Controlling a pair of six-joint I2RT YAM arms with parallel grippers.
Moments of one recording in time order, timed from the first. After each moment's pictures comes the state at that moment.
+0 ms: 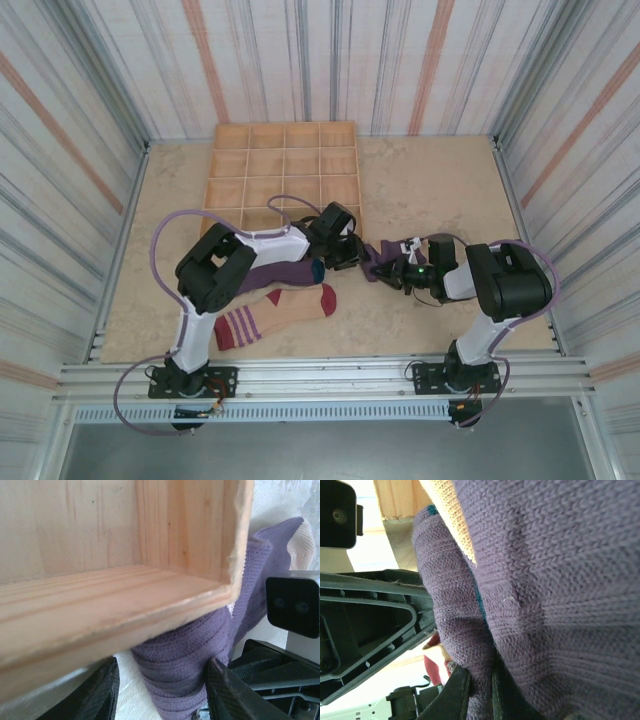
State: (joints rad) left arm -0.81 2.06 1.32 -0.18 0.35 -0.95; right arm 0.13 1.71 0.35 0.60 -0.95 0.91
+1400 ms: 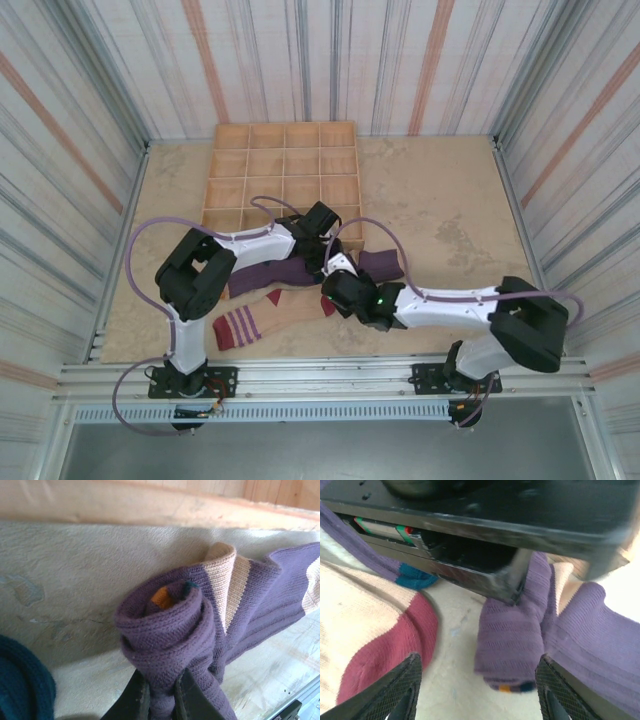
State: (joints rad) left arm -0.77 1.93 1.24 -0.41 0.34 -0.92; right arm 1.13 1.44 0.70 -0.24 0.56 0.30
